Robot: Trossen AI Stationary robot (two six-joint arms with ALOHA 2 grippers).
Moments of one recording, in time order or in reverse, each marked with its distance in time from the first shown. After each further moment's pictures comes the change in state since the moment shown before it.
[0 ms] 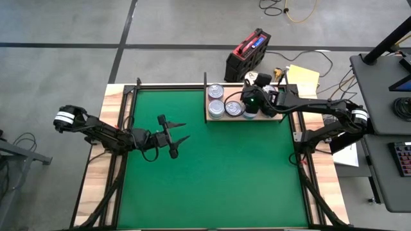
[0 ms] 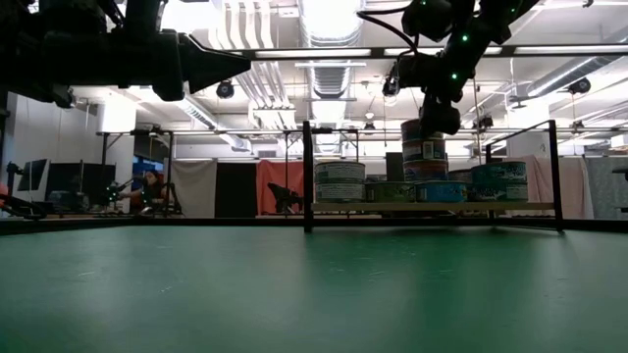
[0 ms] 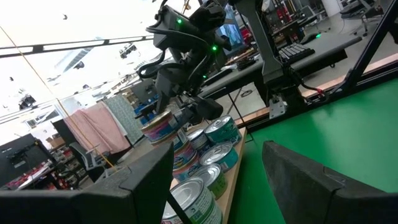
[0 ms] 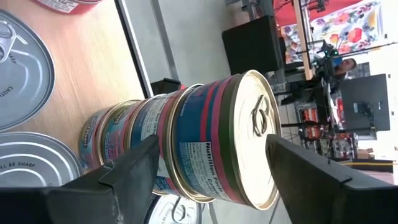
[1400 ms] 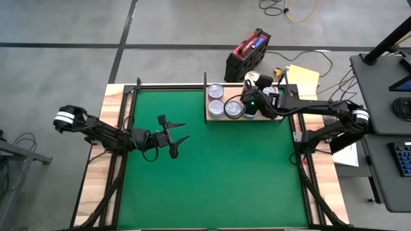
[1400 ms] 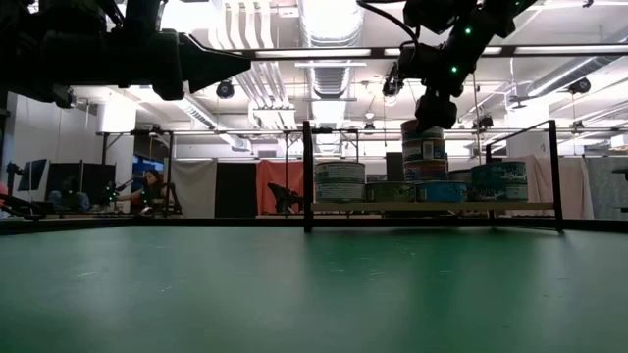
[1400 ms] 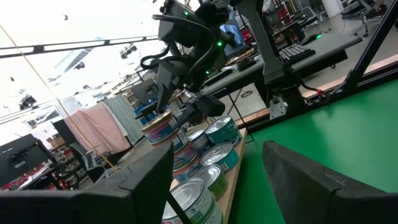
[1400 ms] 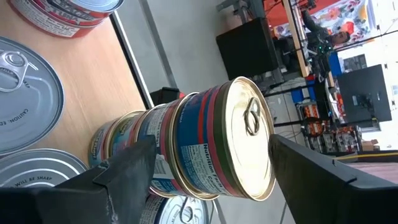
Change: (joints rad) left arm 0.000 0.000 0.000 0.002 0.000 0.000; right arm 0.049 -0.015 0.001 -0.003 0.043 0.097
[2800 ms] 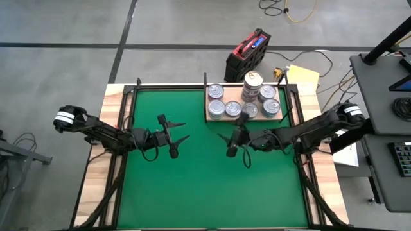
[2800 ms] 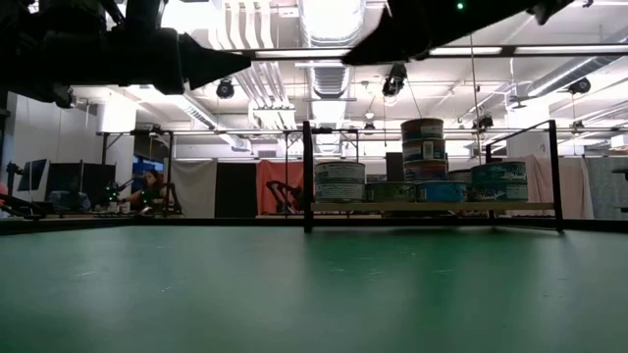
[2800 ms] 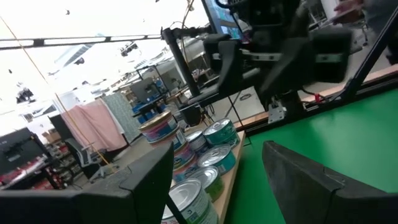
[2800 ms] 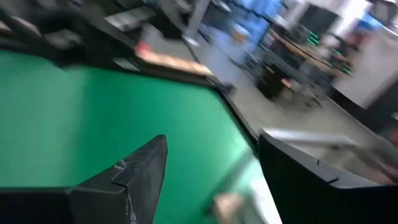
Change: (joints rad) left arm 0.002 0.000 0.000 0.008 0.000 -0.037; right arm 0.516 0.064 -0.199 0.793 -0.189 0.182
